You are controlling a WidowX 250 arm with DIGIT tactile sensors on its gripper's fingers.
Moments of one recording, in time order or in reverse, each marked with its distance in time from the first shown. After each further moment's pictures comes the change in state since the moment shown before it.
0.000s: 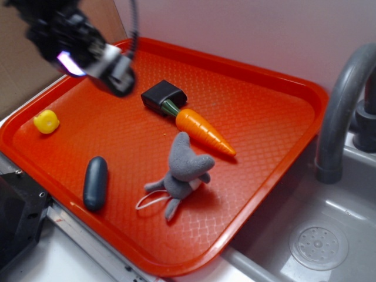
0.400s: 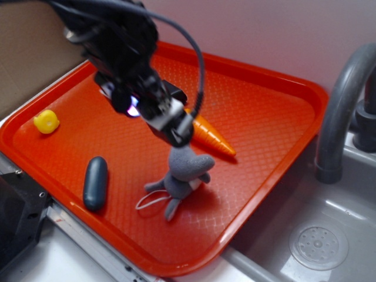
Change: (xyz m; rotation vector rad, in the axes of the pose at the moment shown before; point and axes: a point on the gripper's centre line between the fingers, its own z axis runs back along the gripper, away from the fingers) arm 0.002 -0.019 -0.049 0.005 0.071 -0.078
